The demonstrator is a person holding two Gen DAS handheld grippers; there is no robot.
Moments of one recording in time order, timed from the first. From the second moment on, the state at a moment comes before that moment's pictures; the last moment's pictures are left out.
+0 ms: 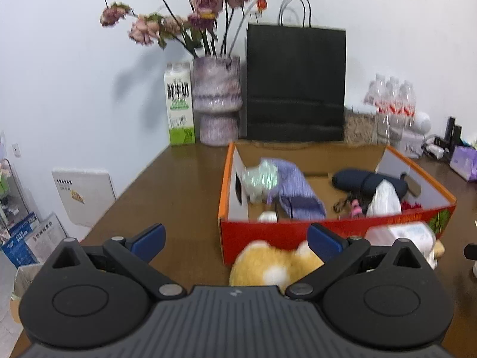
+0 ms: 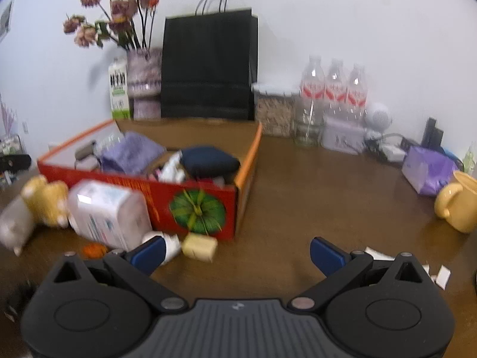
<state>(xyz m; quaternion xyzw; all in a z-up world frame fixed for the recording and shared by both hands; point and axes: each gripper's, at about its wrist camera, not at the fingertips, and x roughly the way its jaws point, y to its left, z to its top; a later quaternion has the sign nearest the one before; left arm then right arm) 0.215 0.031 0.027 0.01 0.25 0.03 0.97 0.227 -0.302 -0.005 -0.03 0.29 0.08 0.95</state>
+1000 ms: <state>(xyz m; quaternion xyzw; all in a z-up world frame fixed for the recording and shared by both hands) 0.226 0.028 -0.025 0.00 0.36 -0.03 0.93 0.208 -0.323 -0.033 -0.01 0.34 0.07 0.94</state>
